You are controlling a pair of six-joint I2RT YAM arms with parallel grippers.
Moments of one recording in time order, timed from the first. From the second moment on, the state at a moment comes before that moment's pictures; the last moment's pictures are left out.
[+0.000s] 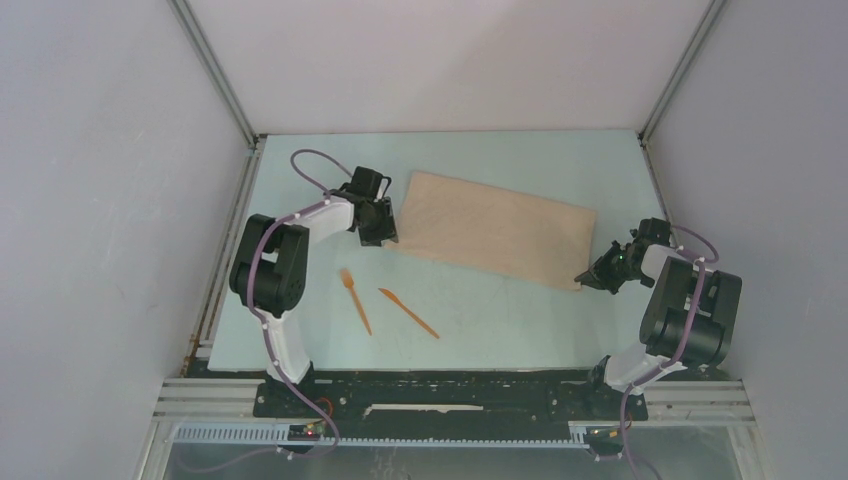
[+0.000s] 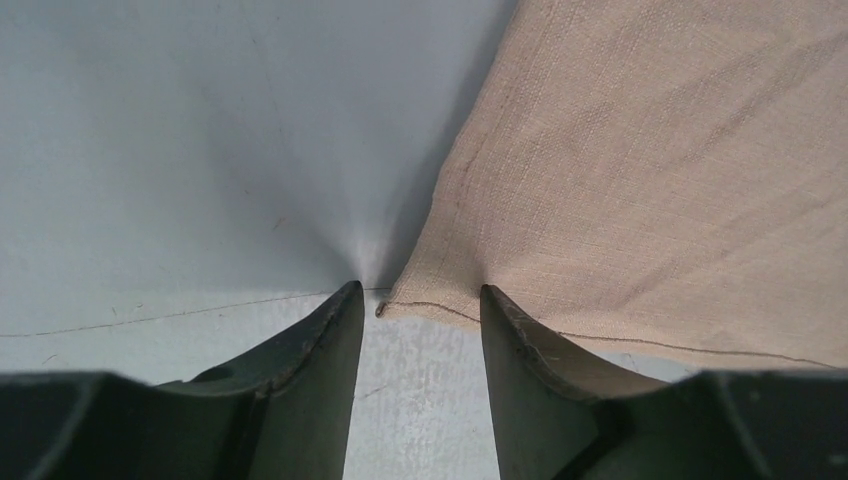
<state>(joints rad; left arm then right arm) -0.33 1.90 1.25 -0.43 0.07 -0.51 -0.38 1.57 0.74 -0.40 -0.44 0.48</state>
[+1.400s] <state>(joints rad) -0.31 2.00 1.43 -0.44 0.17 -0.51 -0.35 1.63 0.94 -0.48 -0.48 0.51</state>
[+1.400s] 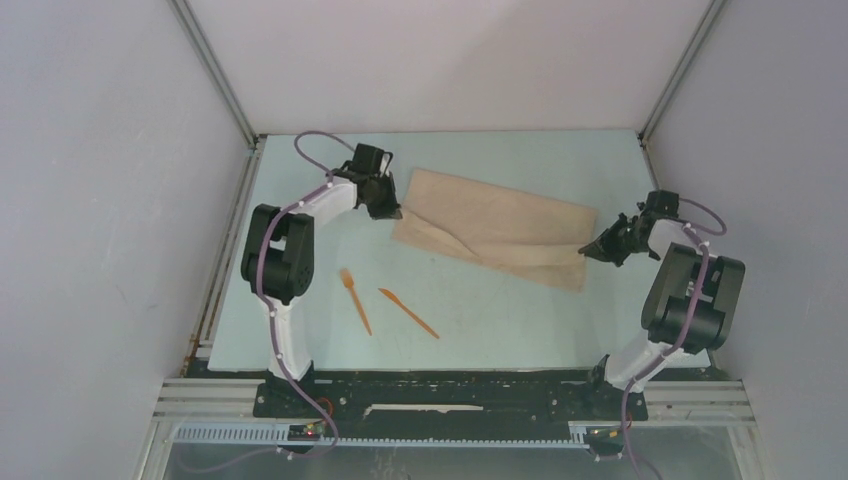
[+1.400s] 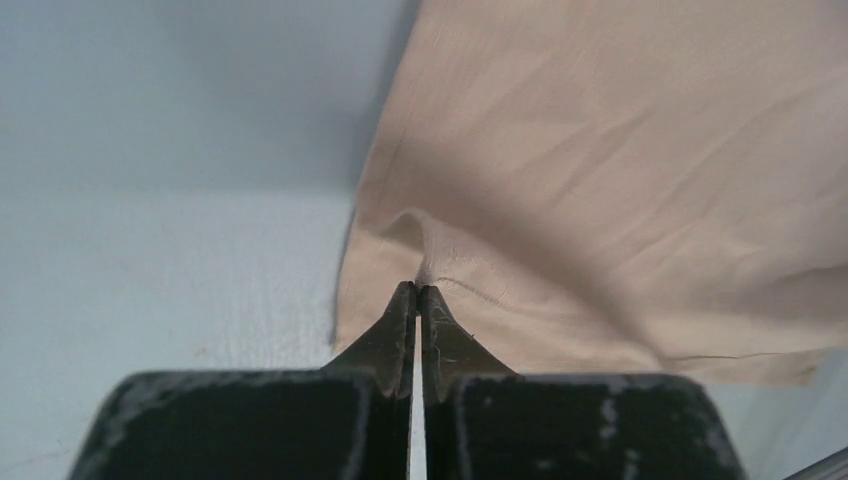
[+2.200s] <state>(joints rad) -0.30 2.26 2.20 -0.27 0.22 -0.47 -0.32 1.96 1.73 -0.44 -0.66 0.67</state>
